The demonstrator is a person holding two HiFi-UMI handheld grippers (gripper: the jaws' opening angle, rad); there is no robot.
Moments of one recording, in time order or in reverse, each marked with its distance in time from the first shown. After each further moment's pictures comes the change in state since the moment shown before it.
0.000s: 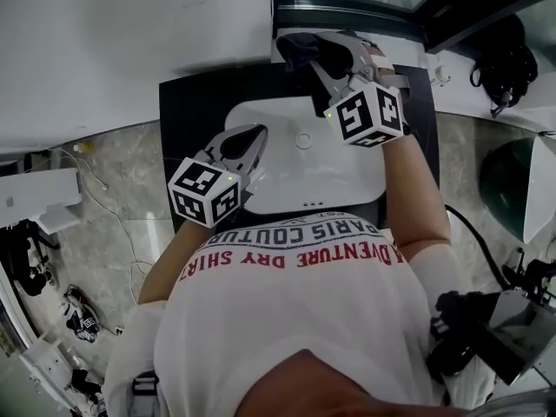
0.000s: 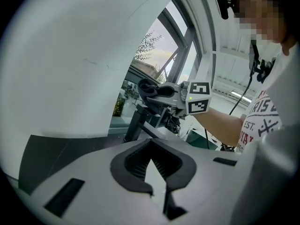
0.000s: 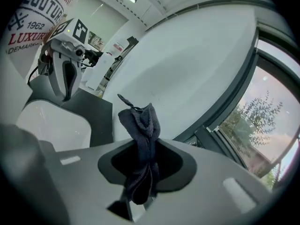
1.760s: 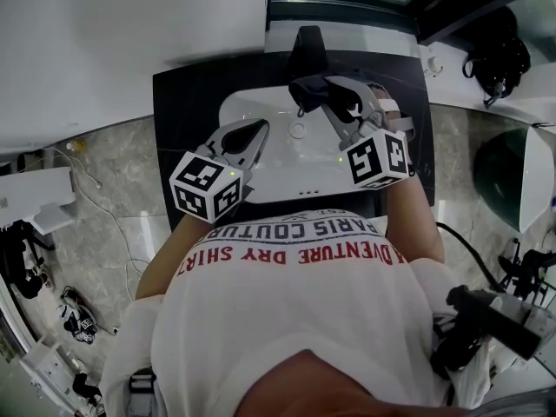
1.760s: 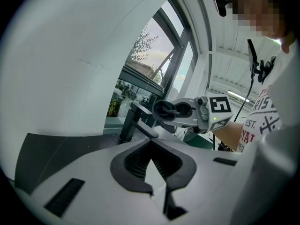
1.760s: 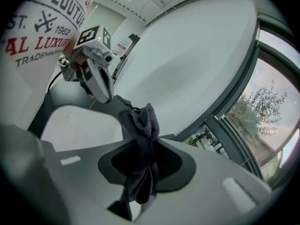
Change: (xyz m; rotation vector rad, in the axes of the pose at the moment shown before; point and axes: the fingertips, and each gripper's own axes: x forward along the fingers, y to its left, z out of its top) left arm -0.005 -0.018 -0.010 0.019 -0.003 -0.033; right arm -0.068 0.080 -0.016 0.048 0.071 0.095
